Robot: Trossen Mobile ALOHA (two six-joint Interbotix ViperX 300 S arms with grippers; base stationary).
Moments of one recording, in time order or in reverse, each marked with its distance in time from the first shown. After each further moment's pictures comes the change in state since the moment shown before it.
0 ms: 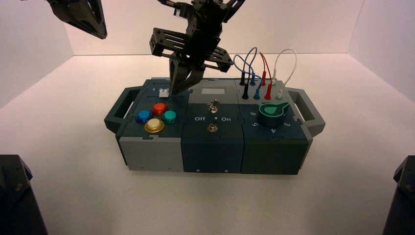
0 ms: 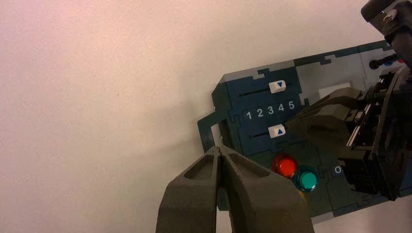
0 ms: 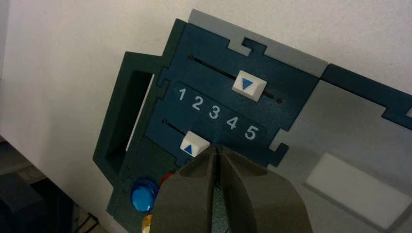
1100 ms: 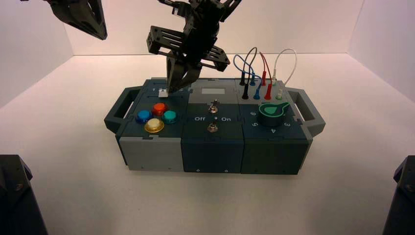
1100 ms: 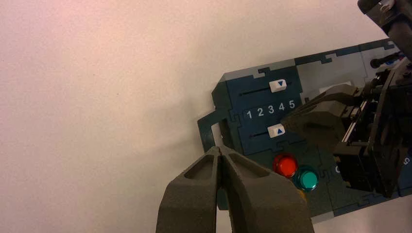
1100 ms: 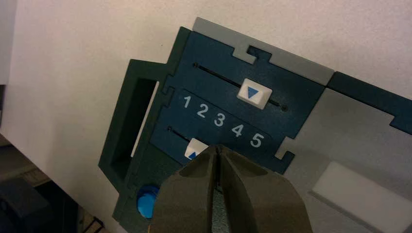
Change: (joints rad) left arm 0.000 0.005 0.000 0.000 0.002 0.002; right arm 0.000 0.012 -0.021 0.018 0.003 0.000
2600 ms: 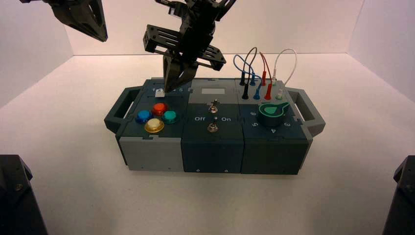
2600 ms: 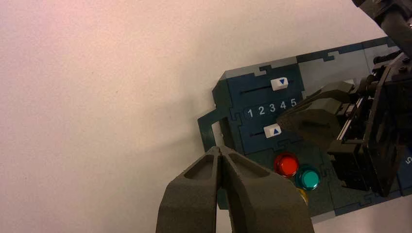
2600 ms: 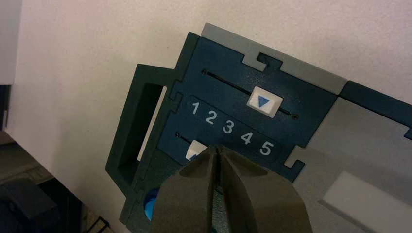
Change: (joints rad) left arm 0.002 0.009 0.000 0.000 0.000 0.000; right arm 0.000 0.021 -0.037 0.006 0.028 -0.002
